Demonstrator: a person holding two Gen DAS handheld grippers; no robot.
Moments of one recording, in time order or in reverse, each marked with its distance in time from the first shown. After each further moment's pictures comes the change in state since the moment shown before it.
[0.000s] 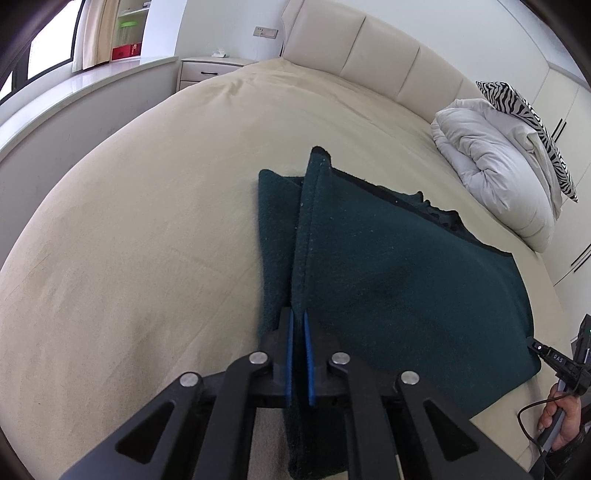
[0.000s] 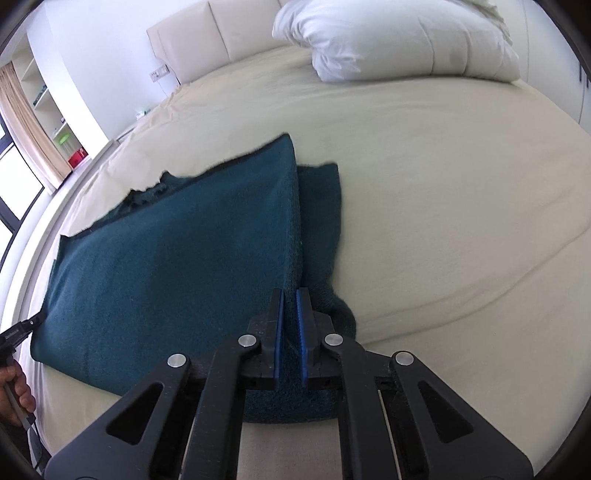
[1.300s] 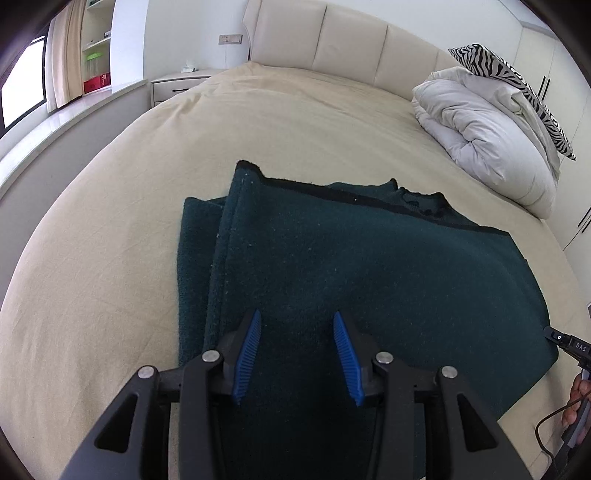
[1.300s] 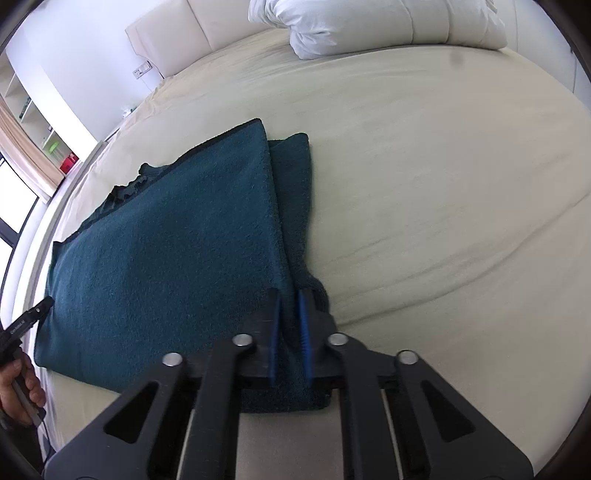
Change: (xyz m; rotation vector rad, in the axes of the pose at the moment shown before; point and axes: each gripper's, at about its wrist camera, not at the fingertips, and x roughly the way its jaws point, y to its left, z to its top) left arm 0.026 -0.061 0.015 0.153 0.006 0.045; right arm -0.002 -0.017 0.007 0.076 0.036 0.020
